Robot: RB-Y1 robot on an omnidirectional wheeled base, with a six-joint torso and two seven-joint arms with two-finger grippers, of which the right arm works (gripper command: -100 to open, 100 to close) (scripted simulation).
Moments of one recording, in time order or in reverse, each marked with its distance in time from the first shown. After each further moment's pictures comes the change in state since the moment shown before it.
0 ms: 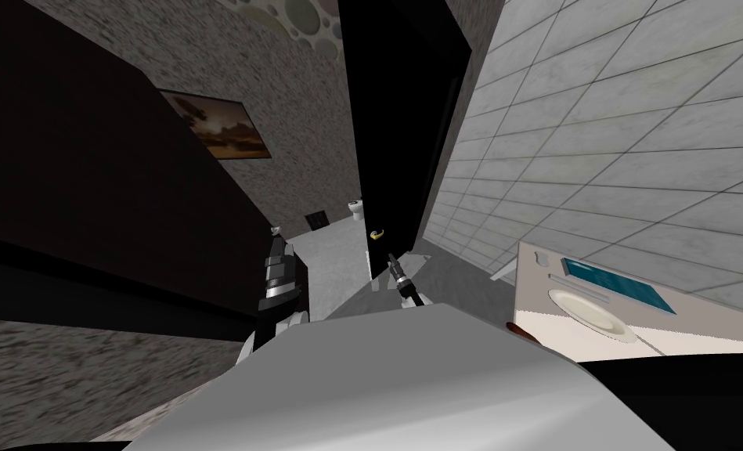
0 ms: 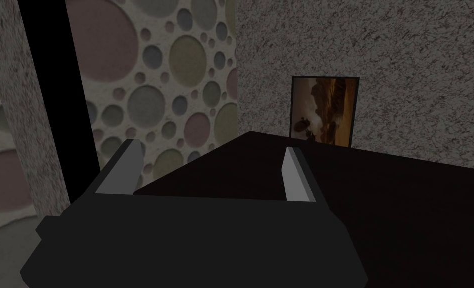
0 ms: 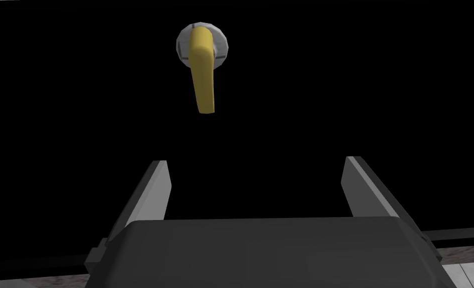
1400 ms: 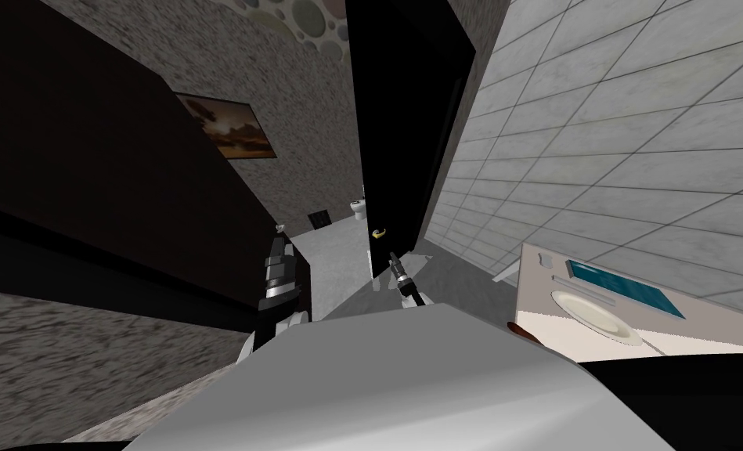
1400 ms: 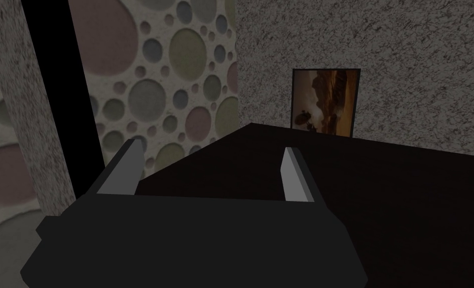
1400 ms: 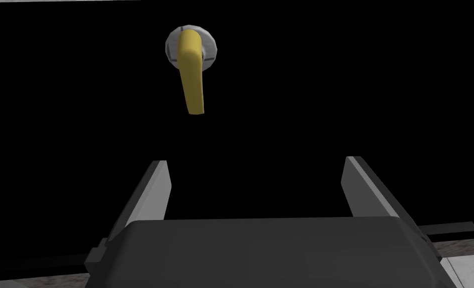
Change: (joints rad) arm 0.002 0.004 -0.023 -0.020 -0.010 -0.001 0.016
